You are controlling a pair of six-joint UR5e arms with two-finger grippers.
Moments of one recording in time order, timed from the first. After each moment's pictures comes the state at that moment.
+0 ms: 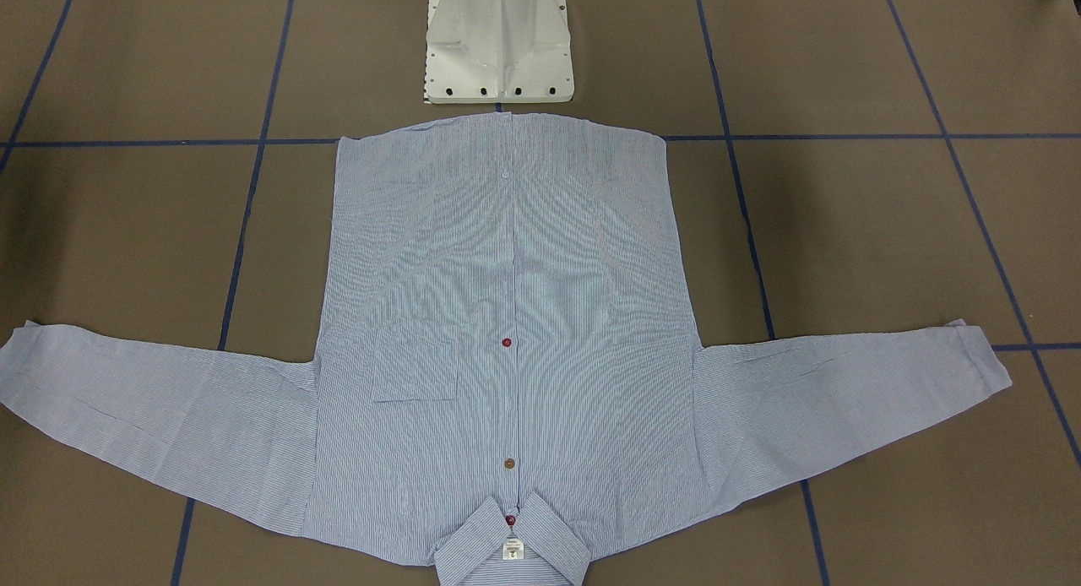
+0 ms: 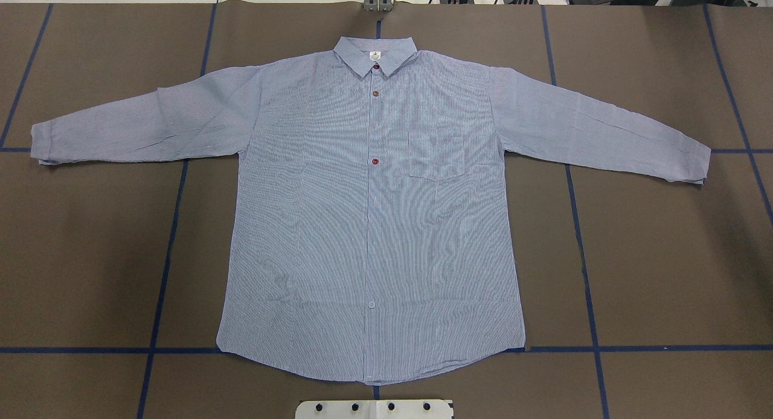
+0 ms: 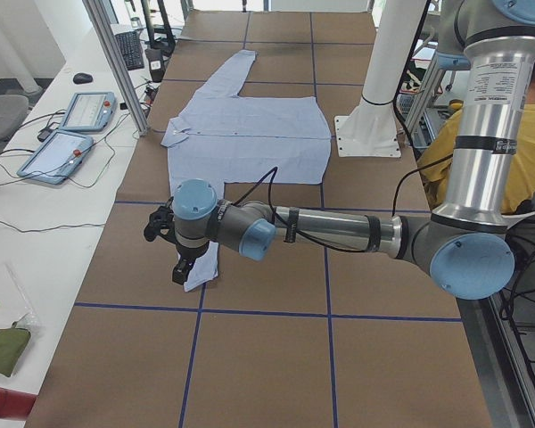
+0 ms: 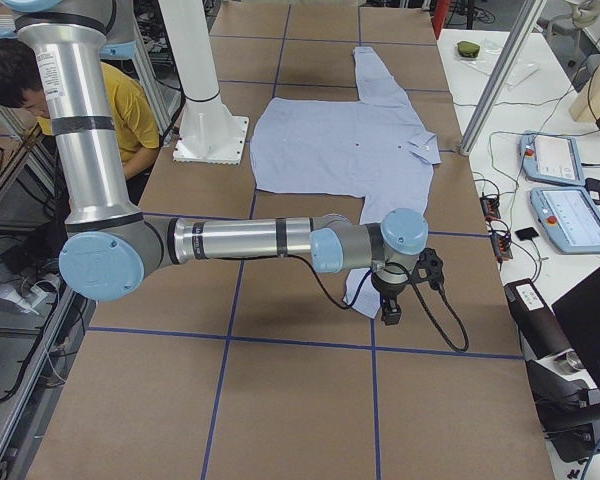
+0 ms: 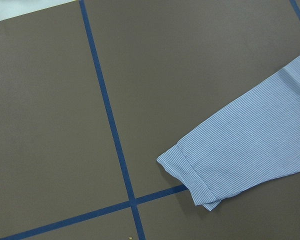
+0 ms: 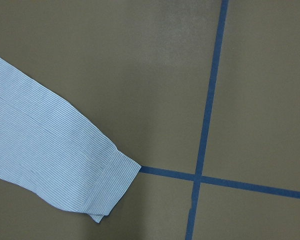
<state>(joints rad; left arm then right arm) -1.52 -1.67 -1.55 -1.90 -2.37 -0.04 1.51 -1.41 1.48 -1.49 2.38 0.01</state>
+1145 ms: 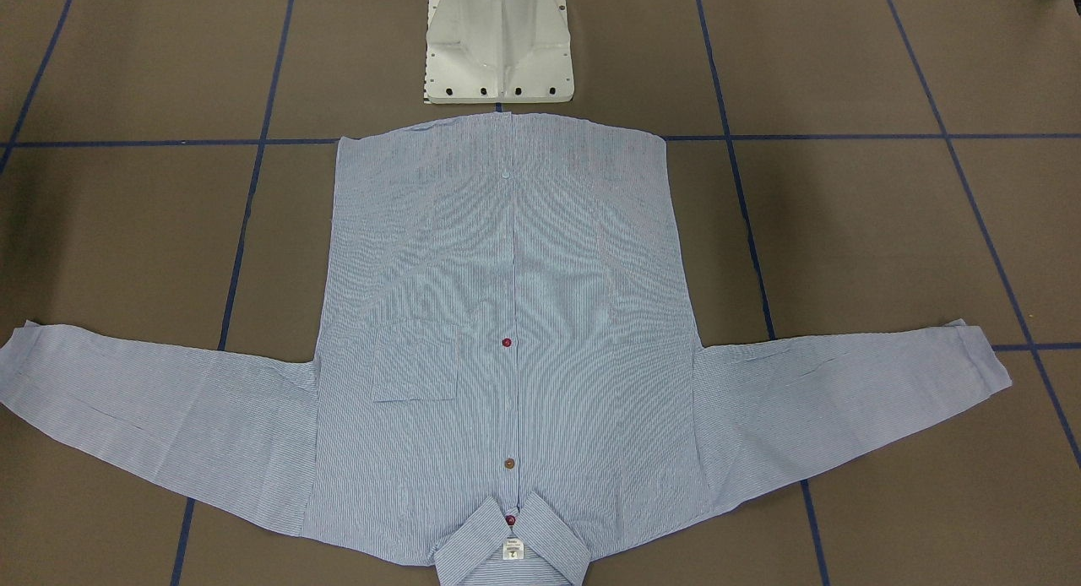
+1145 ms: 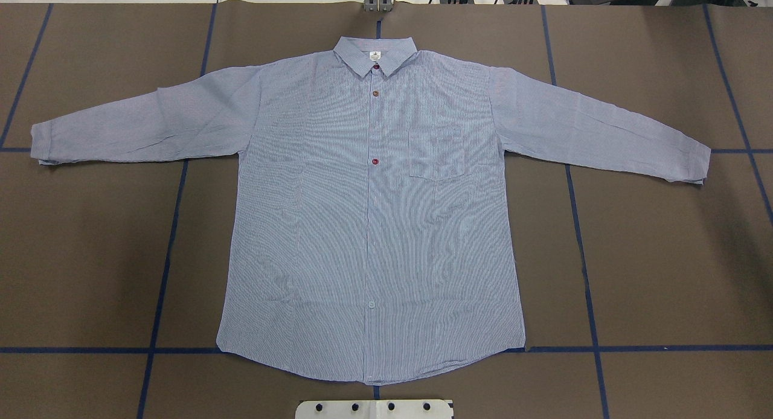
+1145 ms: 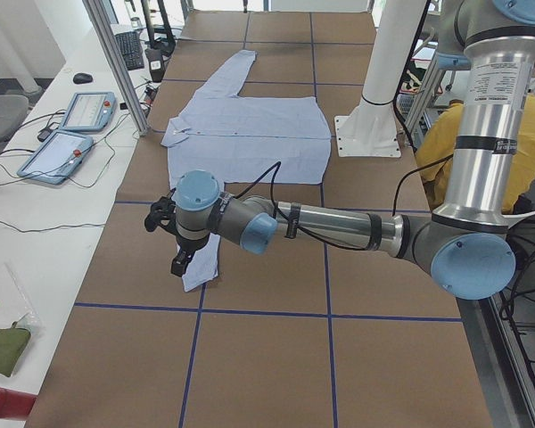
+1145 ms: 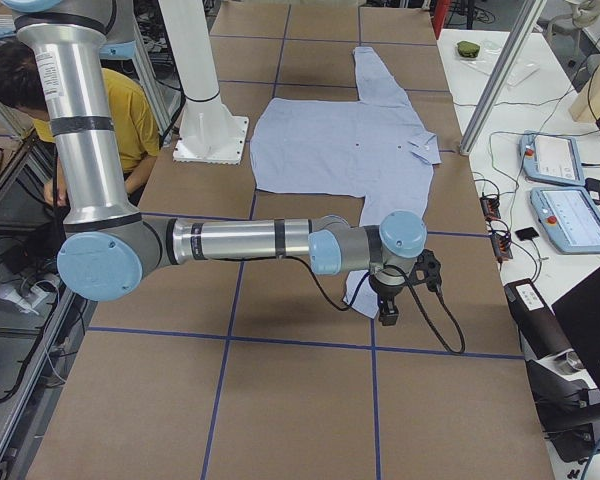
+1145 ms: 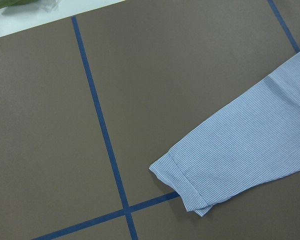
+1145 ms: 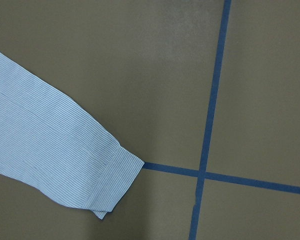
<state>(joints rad) -1.52 -1.67 -1.59 -1.90 -2.37 -0.03 1.51 -1.42 1.48 -1.49 2.40 0.00</state>
